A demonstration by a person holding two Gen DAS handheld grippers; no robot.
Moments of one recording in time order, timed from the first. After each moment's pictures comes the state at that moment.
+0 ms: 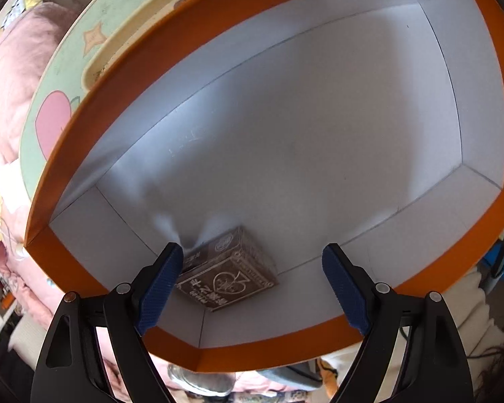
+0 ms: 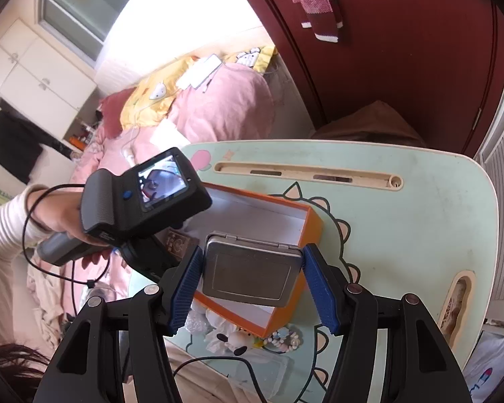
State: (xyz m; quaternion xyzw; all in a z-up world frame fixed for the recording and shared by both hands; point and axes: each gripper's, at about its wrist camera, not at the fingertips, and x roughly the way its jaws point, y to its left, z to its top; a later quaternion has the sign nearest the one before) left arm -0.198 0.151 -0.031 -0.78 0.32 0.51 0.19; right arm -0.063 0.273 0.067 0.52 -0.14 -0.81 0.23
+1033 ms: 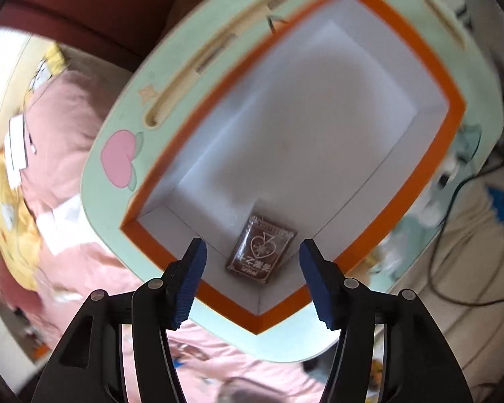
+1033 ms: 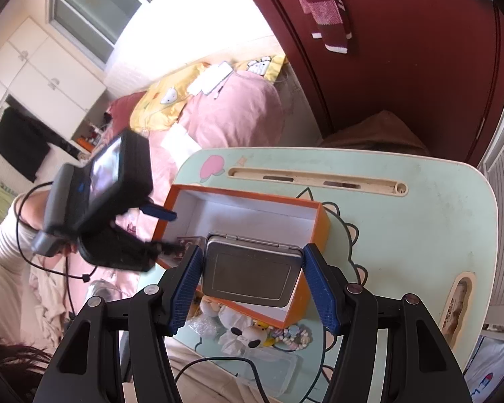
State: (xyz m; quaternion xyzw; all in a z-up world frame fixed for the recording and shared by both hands) left arm -0.181 0.130 0.055 -0.67 0.40 0.57 0.26; right arm -0.053 0.265 0.082 0.50 -0.14 -0.82 0.24
